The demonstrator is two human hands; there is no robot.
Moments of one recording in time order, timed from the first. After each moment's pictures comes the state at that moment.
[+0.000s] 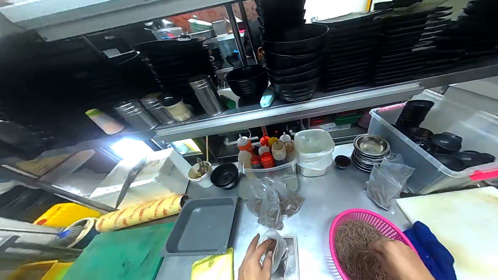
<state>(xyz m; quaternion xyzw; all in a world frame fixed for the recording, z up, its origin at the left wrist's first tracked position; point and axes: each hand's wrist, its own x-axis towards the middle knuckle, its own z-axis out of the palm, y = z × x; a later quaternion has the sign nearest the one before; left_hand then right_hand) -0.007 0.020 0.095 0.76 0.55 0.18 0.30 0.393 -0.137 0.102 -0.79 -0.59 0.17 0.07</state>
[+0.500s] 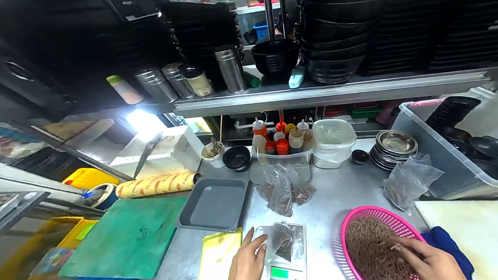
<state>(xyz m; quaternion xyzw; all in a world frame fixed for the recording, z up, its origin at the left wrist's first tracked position) -0.059 0.026 0.102 0.71 0.61 0.08 0.33 0.387 -0.150 0.127 -0.77 -0.50 0.23 0.32</state>
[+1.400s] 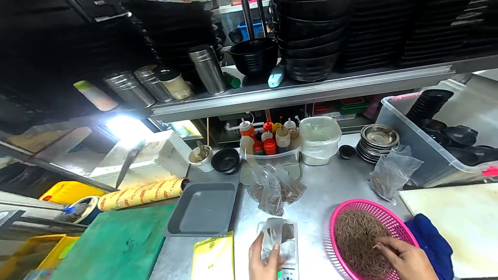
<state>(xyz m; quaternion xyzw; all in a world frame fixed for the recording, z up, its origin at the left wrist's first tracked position) 0.021 -0.027 0.087 0.46 0.60 0.37 0.53 0.389 -0.170 0.078 -0.80 -0.48 0.21 0.30</state>
